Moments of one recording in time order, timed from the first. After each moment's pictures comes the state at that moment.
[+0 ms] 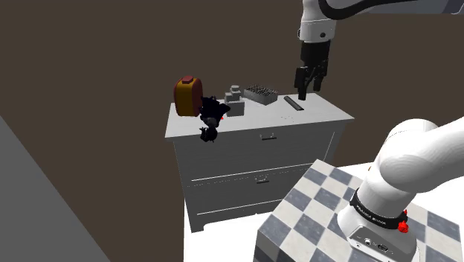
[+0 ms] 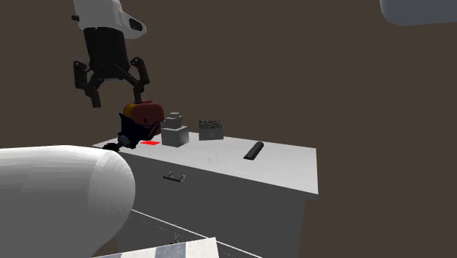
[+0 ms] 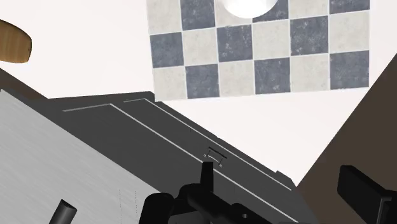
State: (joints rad) arm -0.02 -0.78 -0.01 -2.44 -0.08 1.57 0.06
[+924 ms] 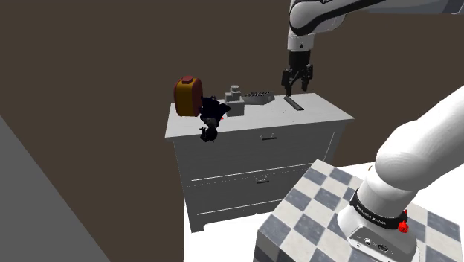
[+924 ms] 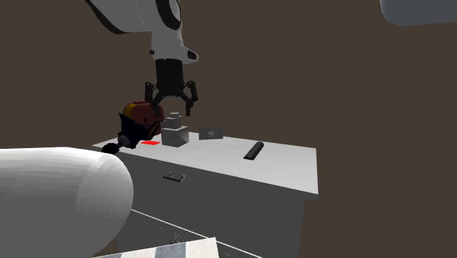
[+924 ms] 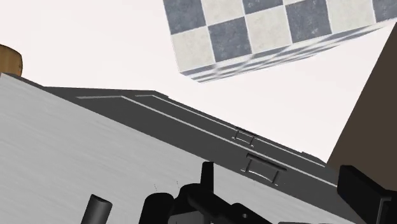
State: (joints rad) arm -0.11 -0.38 -0.19 -2.26 -0.11 1.77 -0.02
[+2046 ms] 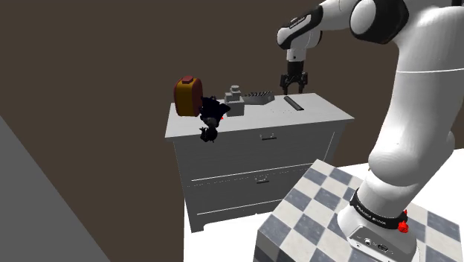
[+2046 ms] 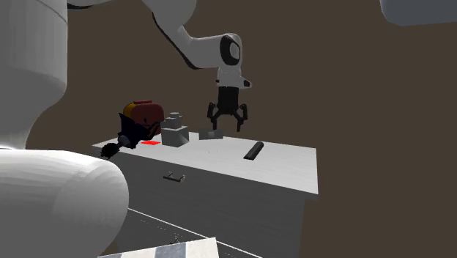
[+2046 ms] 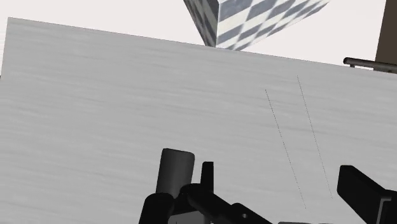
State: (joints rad) arm -0.26 0.26 -0.37 -1.74 0.08 1.81 -0.19
